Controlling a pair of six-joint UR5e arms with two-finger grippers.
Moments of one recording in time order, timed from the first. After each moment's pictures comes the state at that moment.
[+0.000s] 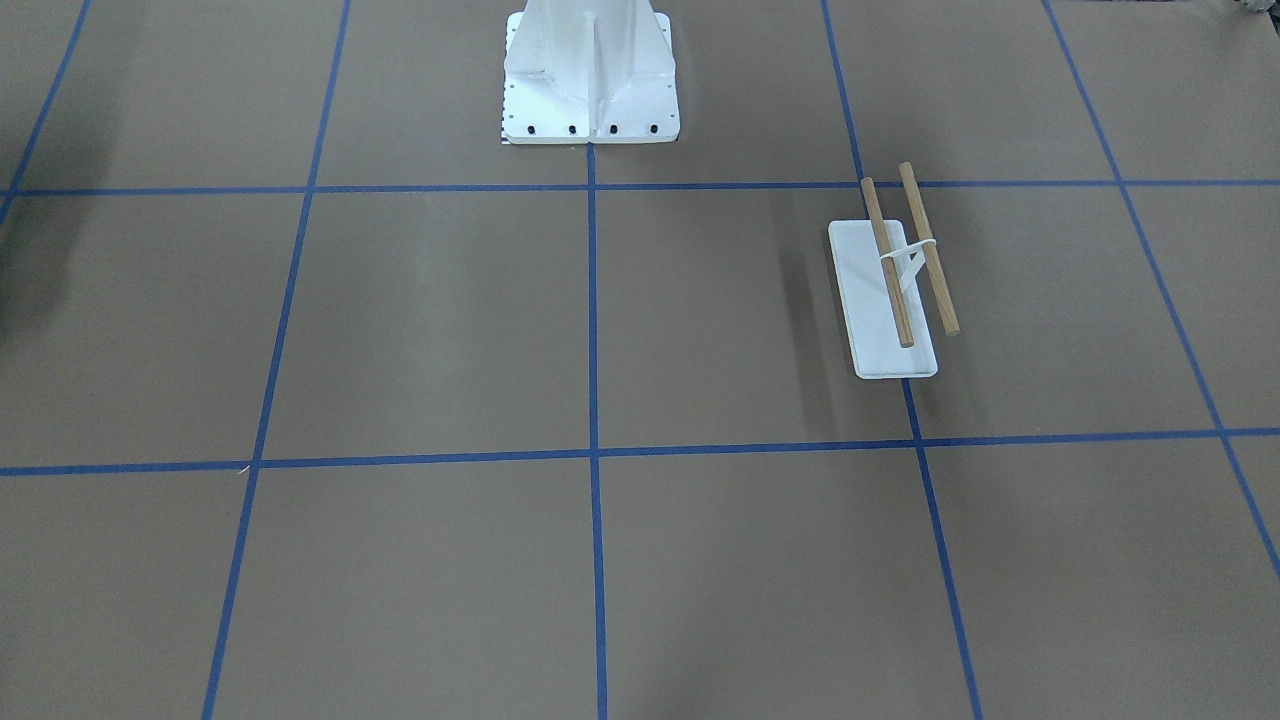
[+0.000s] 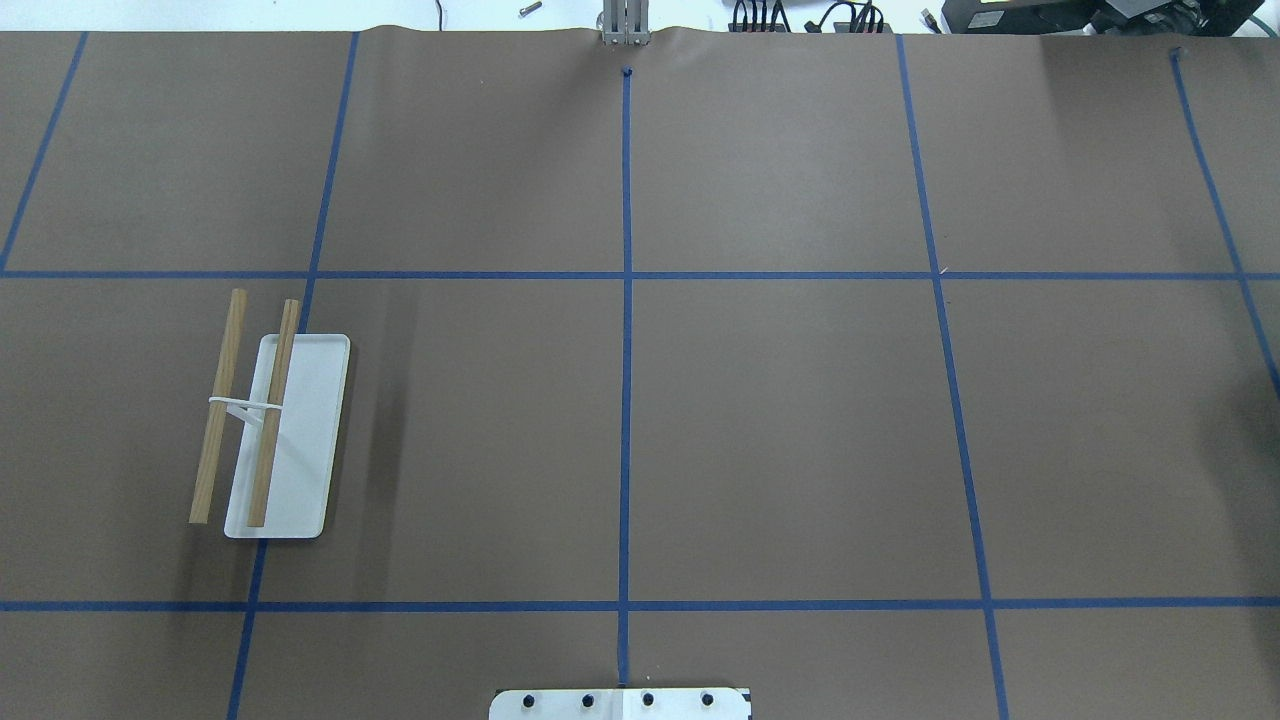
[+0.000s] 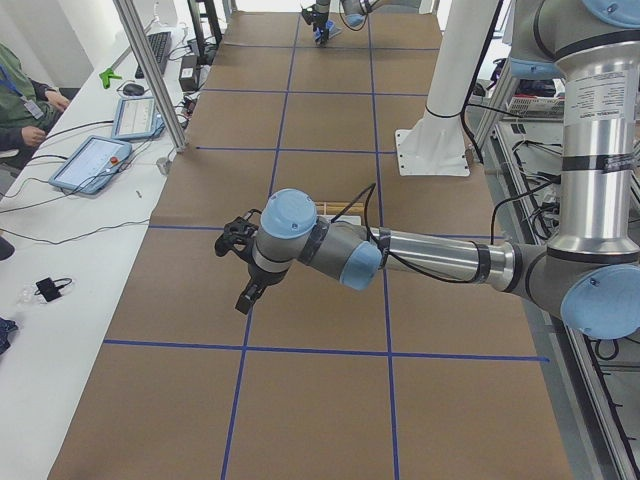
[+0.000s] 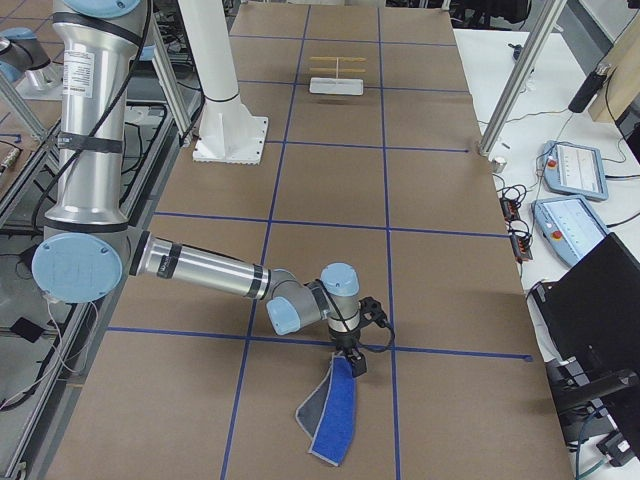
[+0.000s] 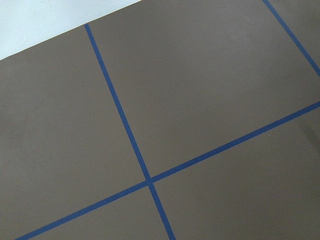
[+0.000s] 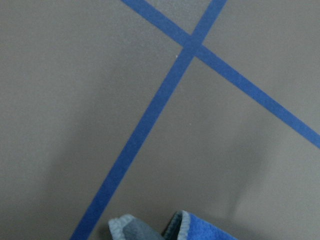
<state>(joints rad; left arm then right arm) -1.59 -1.50 -1.77 -1.91 -2.37 0.11 1.21 -1.70 1.36 -0.91 1.97 -0.04</state>
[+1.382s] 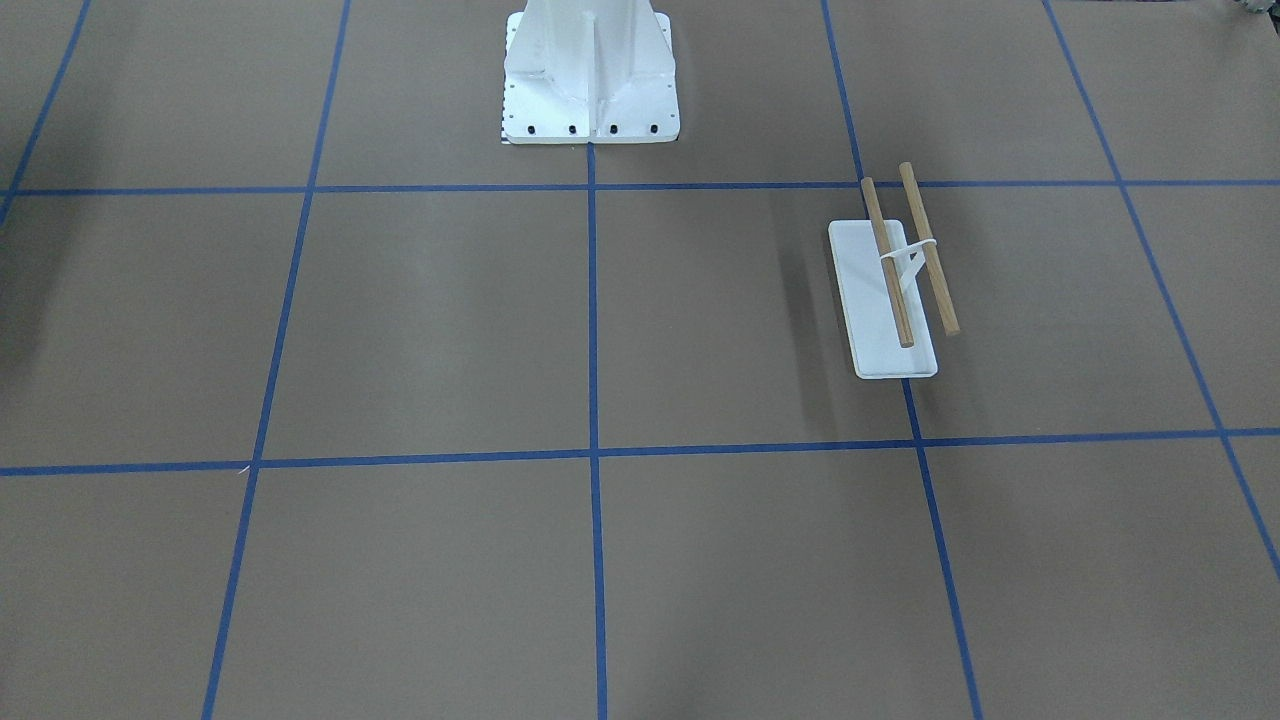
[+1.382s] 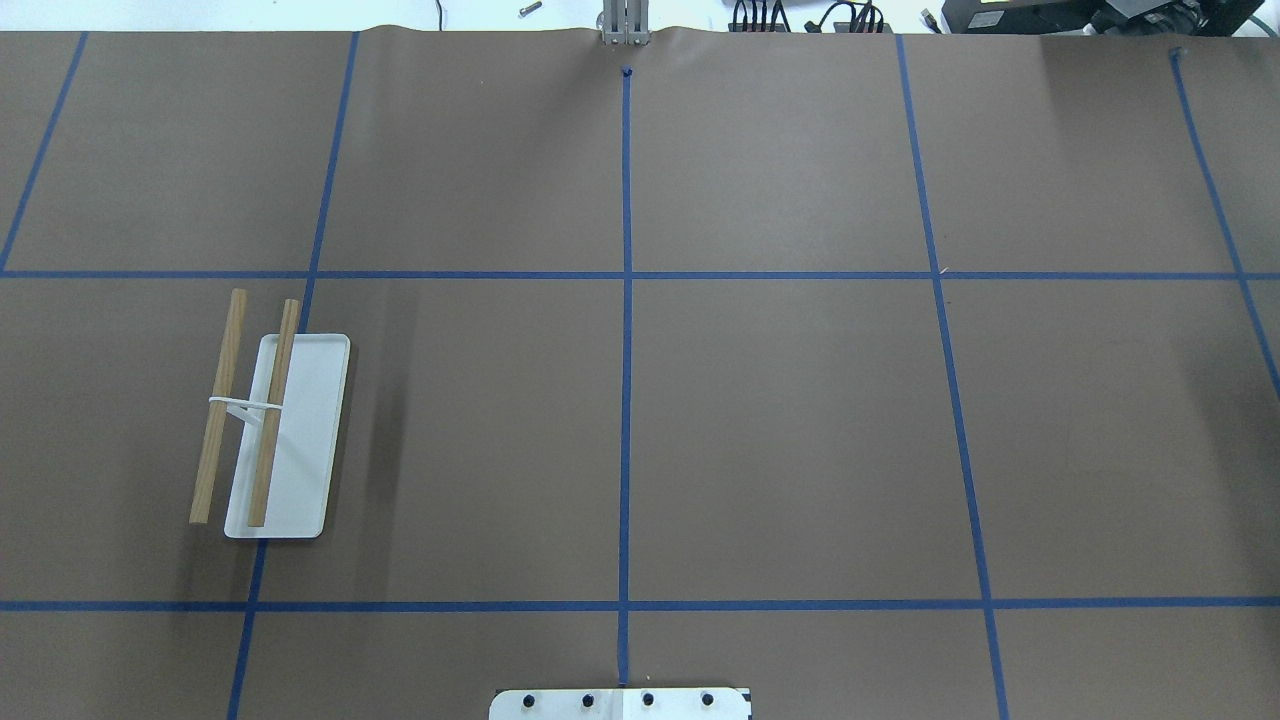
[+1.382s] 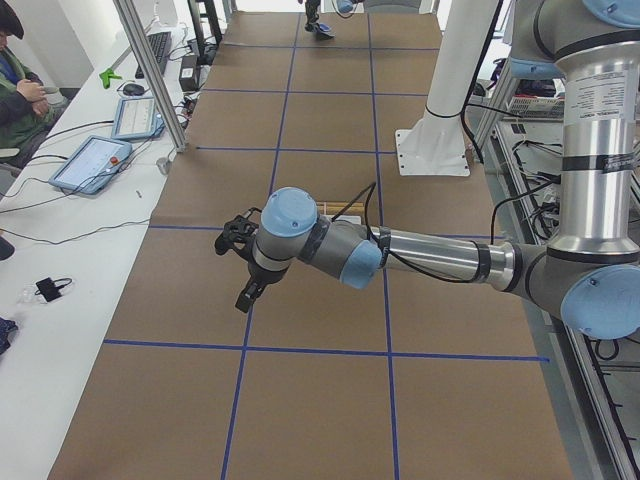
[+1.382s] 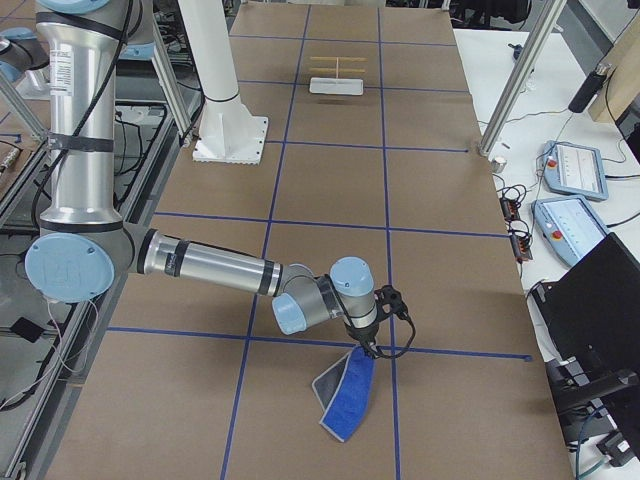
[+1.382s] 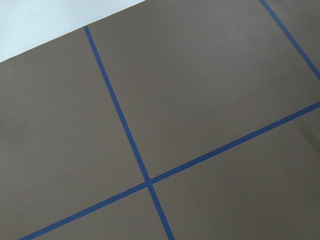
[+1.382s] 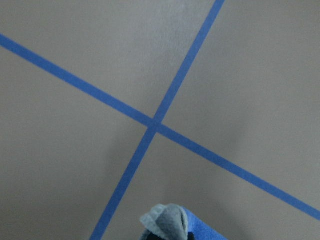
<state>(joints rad) -1.59 -1.50 -1.77 -1.91 -2.37 0.10 1.41 -1.62 1.44 -0.99 2.16 -0.09</state>
